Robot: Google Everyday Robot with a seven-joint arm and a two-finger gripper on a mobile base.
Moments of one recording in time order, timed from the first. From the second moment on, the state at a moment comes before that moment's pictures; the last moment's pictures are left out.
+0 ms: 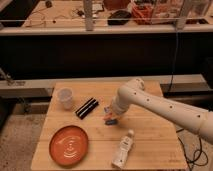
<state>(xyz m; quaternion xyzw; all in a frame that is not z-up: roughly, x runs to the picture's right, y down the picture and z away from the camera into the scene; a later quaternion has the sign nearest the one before) 0.054 0.144 0.819 -0.26 -0.20 -0.14 0.94</state>
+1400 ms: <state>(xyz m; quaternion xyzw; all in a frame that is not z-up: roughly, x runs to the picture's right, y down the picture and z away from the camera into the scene) 0.048 0.139 0.823 -0.26 -0.19 -0.13 0.94</state>
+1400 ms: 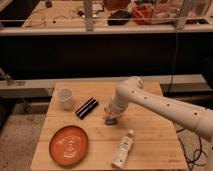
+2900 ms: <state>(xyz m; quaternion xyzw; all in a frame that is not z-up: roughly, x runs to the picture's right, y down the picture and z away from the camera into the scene) 0.045 0.138 0.829 -0.26 -0.19 -0.11 0.94</state>
